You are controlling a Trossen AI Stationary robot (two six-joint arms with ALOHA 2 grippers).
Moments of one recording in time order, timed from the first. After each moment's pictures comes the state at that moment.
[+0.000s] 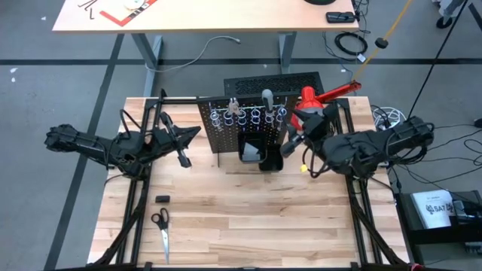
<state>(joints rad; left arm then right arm) -0.20 0.76 0.60 0.38 -0.60 0.32 0.36 1.30 1.44 -0.33 1.24 0.08</state>
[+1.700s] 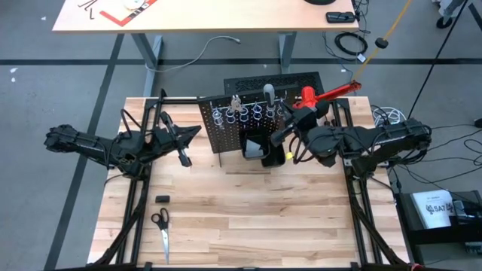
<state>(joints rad) -0.18 0.76 0.60 0.37 -0.60 0.32 0.23 1.35 1.44 -0.29 1.23 0.08</state>
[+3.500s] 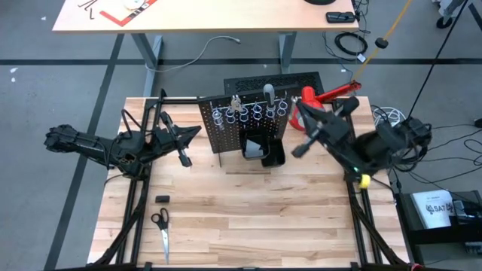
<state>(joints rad) -0.18 0.76 0.60 0.36 -0.60 0.33 0.48 1.32 1.44 0.65 1.18 -0.94</state>
